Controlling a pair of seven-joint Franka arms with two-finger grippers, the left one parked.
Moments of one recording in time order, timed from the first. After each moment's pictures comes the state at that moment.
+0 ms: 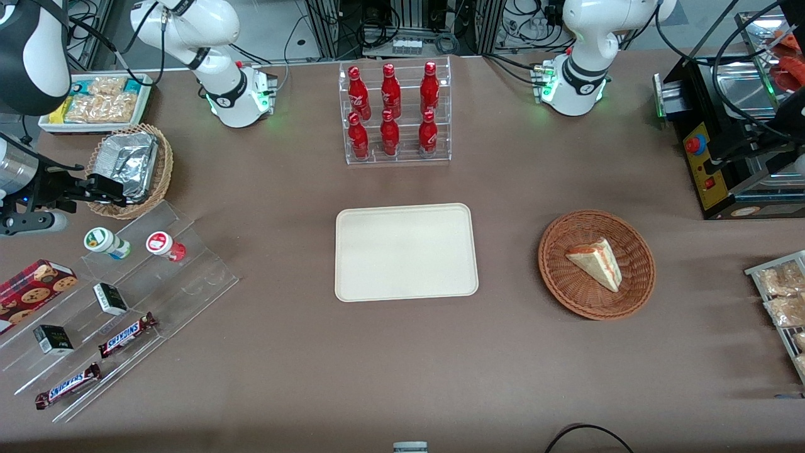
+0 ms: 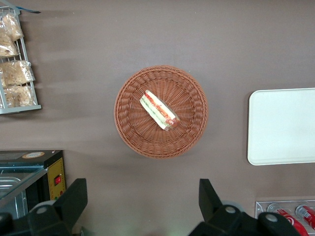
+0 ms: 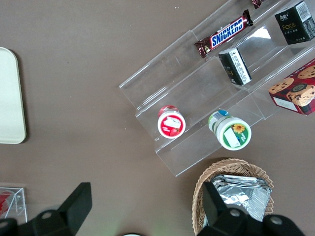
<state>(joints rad) -0.04 -0.02 -0.03 -1.73 -0.03 1.60 -0.14</state>
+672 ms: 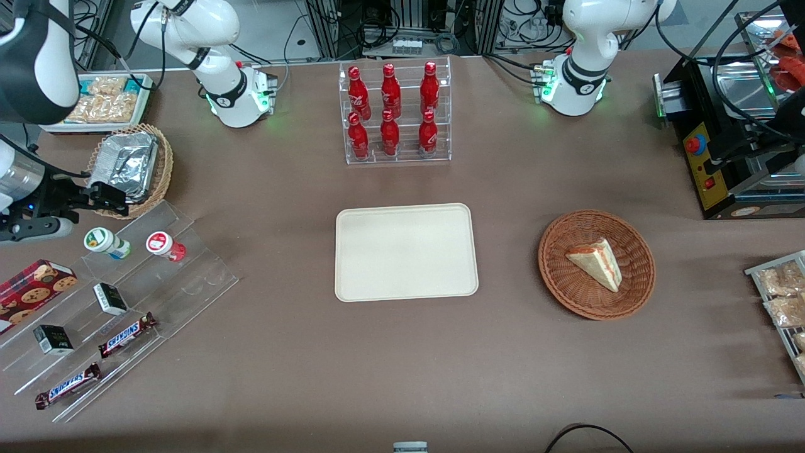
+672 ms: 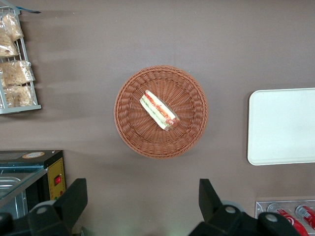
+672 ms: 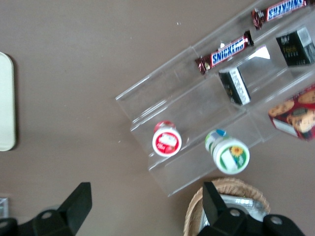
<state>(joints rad) -0.06 -0.03 -0.03 -1.83 -0.03 1.77 -0.24</state>
